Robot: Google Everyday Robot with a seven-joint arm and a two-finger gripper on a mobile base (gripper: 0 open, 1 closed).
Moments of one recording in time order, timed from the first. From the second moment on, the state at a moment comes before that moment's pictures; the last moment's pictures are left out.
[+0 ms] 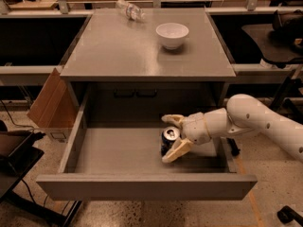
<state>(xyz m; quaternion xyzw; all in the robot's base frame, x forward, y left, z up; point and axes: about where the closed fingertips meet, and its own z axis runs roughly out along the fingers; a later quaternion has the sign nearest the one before) 0.545 -0.048 0.679 -0.61 0.60 0.33 0.39</state>
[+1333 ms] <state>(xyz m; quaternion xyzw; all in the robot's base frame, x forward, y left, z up) 0.520 0.070 0.840 -0.64 0.61 0.23 0.40</state>
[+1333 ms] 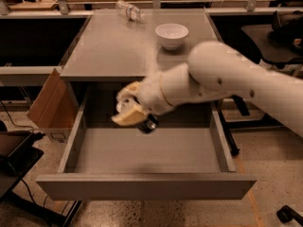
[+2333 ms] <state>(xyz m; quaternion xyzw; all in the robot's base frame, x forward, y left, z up) 0.628 0.175 1.063 -0.58 0.50 0.22 0.61</state>
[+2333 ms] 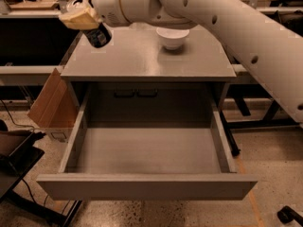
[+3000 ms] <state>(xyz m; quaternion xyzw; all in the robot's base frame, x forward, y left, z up) 0.741 0.137 1.041 -0.47 0.51 0.25 0.68</state>
